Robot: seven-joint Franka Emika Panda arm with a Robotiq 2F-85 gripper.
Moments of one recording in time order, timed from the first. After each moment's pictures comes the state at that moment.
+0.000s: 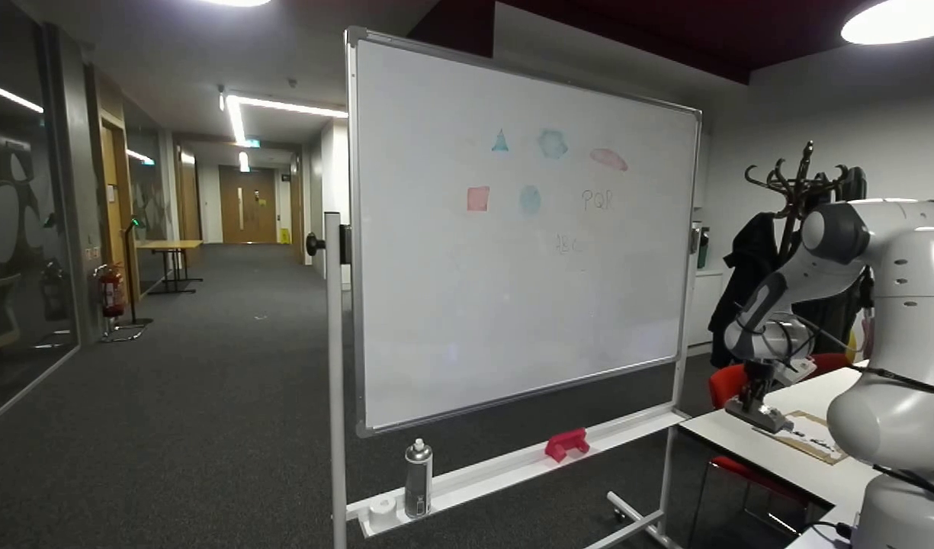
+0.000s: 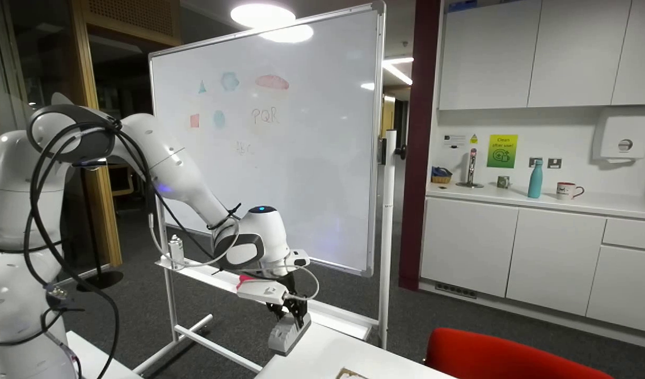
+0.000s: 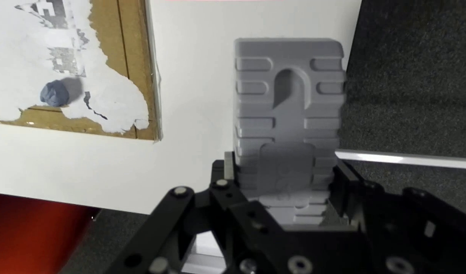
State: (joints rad) arm -0.62 0.25 -0.15 -2.33 -0.07 2.77 -0.71
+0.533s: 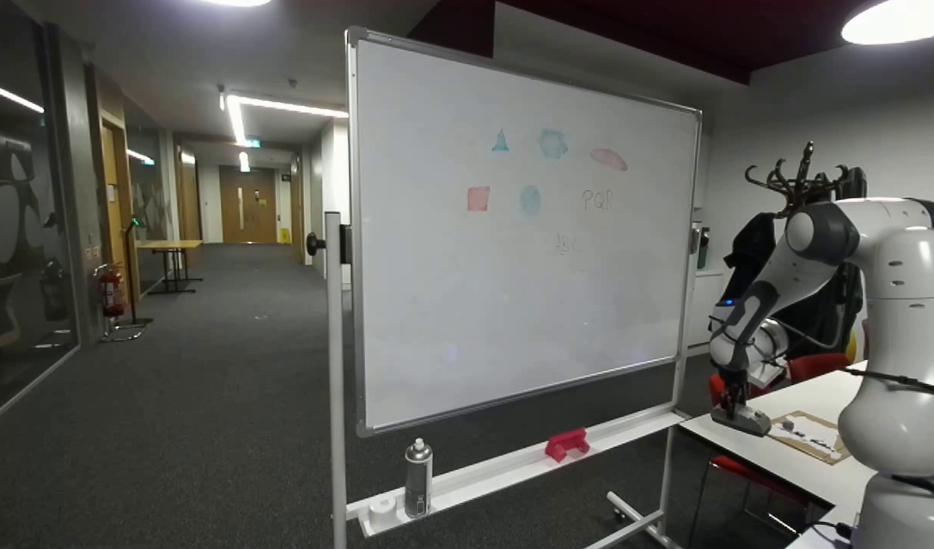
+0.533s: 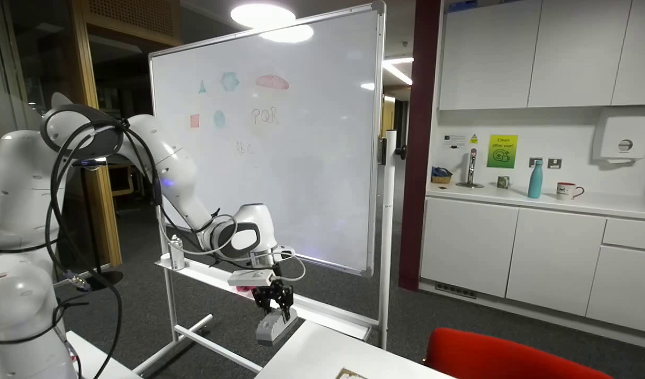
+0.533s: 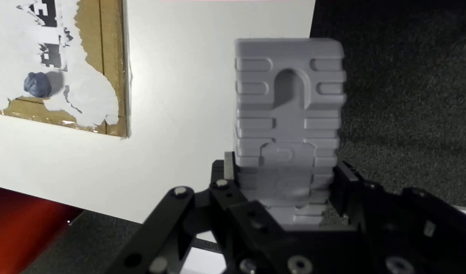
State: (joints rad) arm -0.35 0.24 -0.29 -2.35 -0.39 2.69 -0.34
